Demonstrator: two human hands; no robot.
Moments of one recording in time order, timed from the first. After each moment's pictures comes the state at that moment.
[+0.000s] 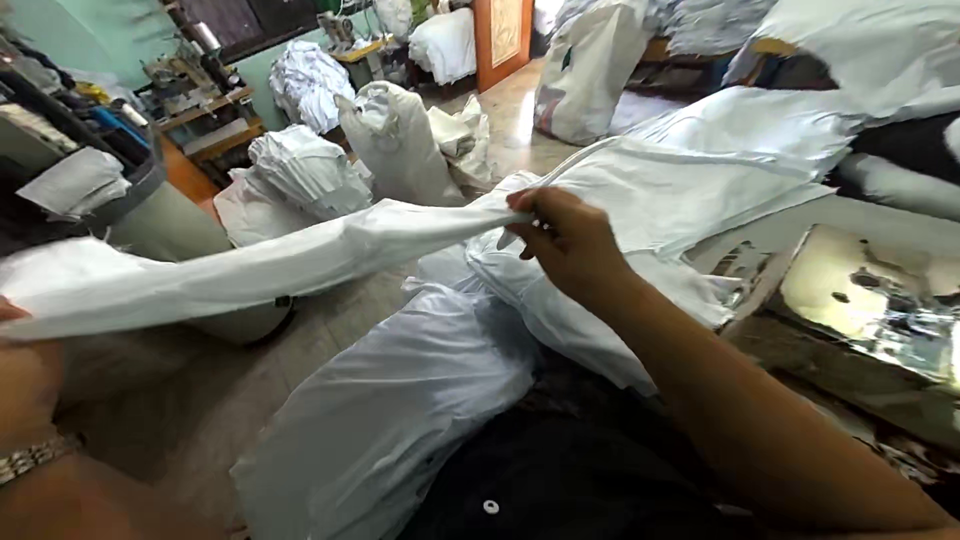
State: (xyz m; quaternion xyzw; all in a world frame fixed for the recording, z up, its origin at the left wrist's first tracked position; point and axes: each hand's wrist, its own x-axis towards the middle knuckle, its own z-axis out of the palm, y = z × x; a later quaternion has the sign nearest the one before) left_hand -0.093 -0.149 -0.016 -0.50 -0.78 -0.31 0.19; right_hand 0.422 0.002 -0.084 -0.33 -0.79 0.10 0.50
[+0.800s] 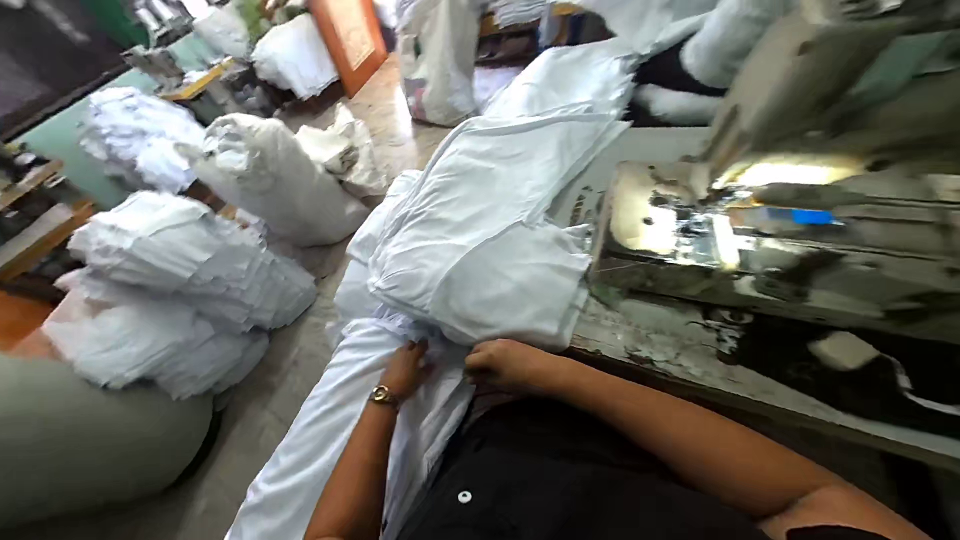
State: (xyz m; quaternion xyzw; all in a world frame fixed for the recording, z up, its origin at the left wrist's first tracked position) left_hand 0.237 0.039 -0.328 -0.83 -0.48 0.07 -0.26; right_hand 0.494 -0.065 -0.254 -0.41 -0.83 0.34 0.17
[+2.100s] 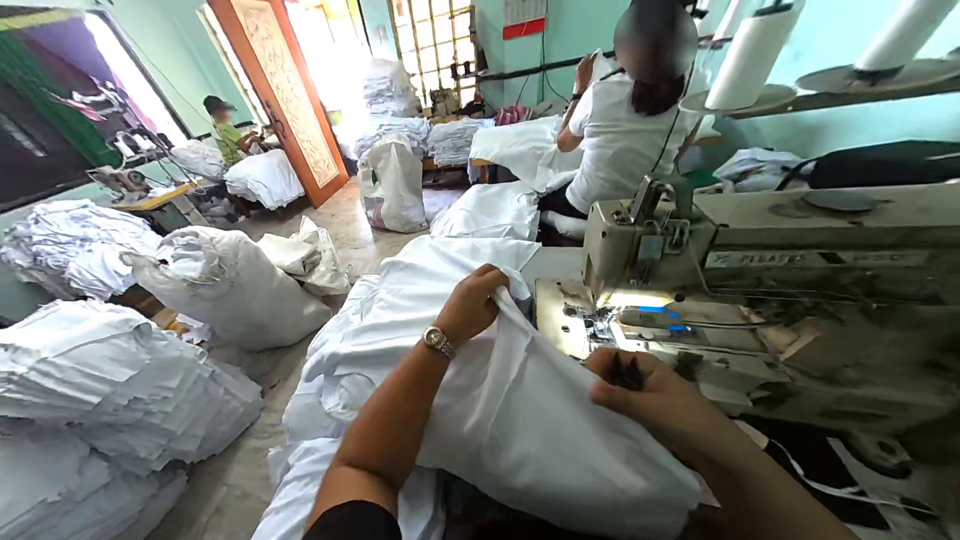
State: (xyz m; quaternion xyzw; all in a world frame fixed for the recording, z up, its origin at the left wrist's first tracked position) left_hand 0.520 0.119 -0.120 -0.92 -0.04 -0.33 -0.22; right_hand 0.639 -0.152 -0.131 -0.50 -0.52 0.33 0.60
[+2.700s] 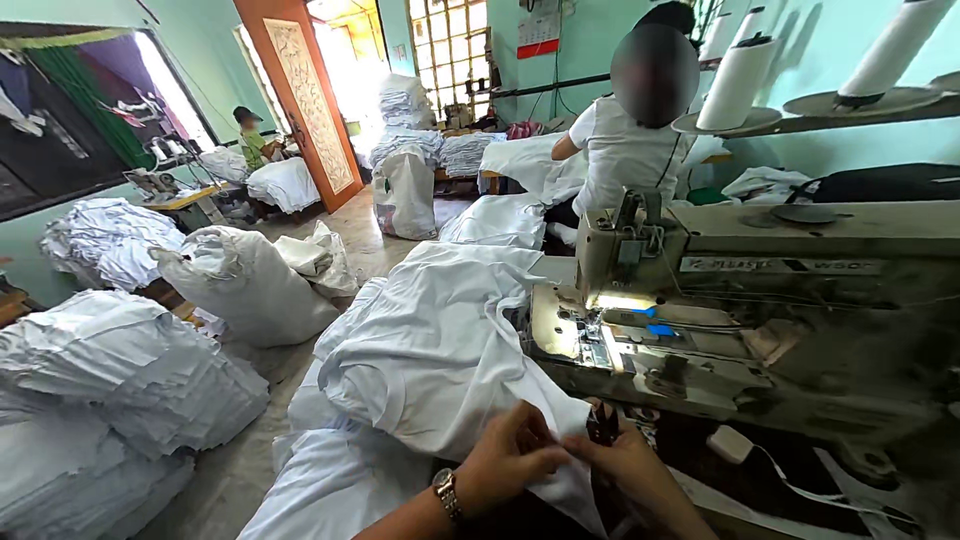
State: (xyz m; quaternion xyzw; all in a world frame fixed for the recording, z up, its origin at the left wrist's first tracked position) left_hand 0.436 -0.057 -0.207 -0.78 -0.05 -0.21 -0.58; right_hand 0.587 -0.182 -0.215 -0.49 -0.33 0.37 0.71
